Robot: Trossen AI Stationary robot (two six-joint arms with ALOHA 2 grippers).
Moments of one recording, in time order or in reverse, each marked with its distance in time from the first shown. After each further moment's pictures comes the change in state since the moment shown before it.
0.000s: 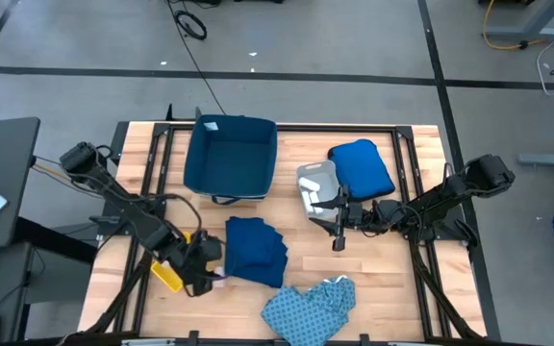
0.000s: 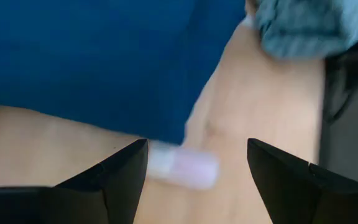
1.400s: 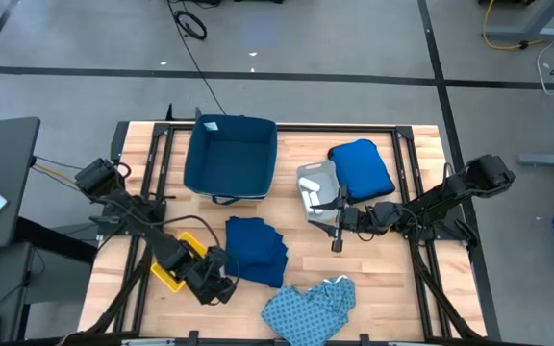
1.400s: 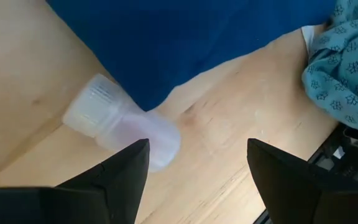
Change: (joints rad) left arm -0.009 0.274 0.096 0.057 0.076 -0.703; right arm 0.003 0.000 0.000 -0.092 0.008 -0.096
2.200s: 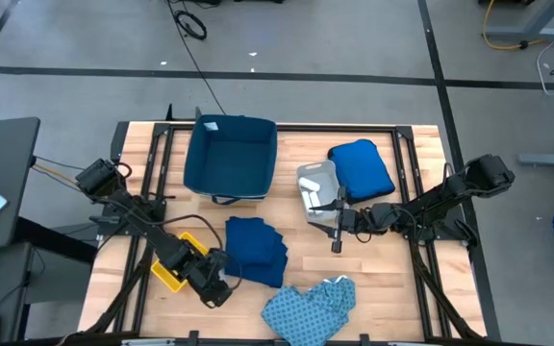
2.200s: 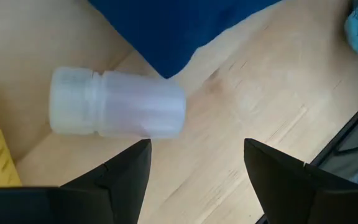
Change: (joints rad) left arm 0.013 0.002 0.005 -0.040 0.141 0.114; right arm 0.000 0.000 0.000 -0.059 -0.001 -0.015
